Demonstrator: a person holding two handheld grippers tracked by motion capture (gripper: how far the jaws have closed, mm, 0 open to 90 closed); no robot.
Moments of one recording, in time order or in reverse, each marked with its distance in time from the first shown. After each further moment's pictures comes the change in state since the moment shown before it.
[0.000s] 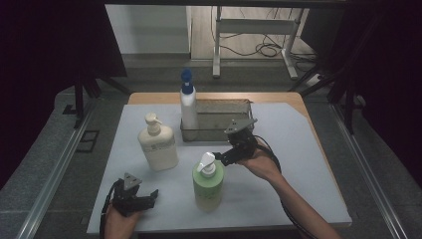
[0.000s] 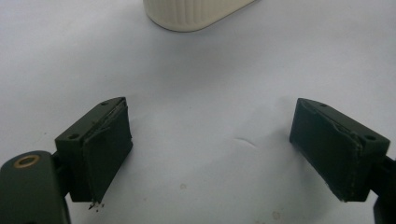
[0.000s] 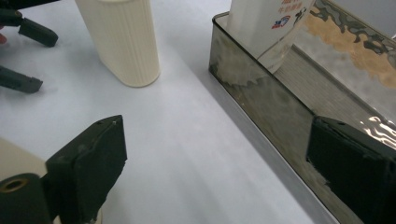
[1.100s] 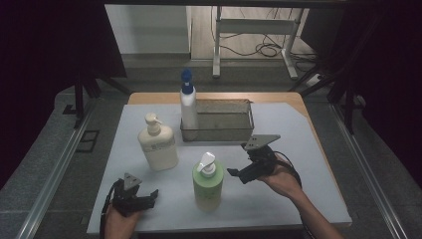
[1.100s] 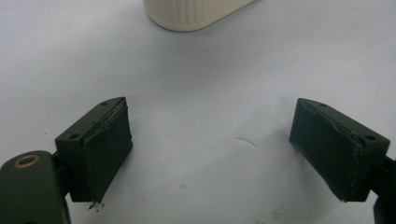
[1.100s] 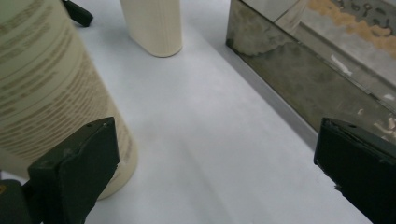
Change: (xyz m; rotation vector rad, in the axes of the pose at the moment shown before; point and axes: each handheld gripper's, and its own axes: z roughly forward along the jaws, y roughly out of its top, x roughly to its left) left arm 0.000 0.000 0.000 0.000 0.000 0.000; right arm 0.013 -0.046 -0.043 -0.035 0.046 0.019
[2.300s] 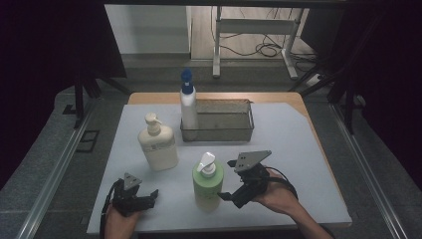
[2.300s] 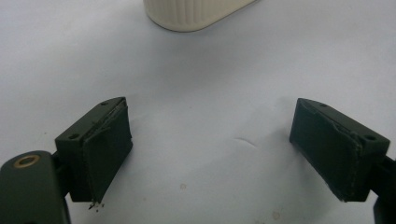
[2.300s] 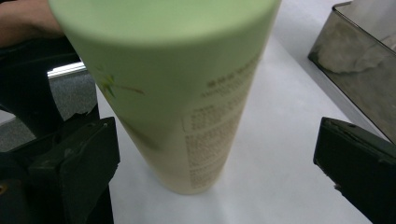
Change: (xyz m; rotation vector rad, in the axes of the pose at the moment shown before) left arm 0.000 0.000 0.000 0.002 0.001 0.000; right arm 0.059 0.011 -0.007 0.012 0.163 -0.104
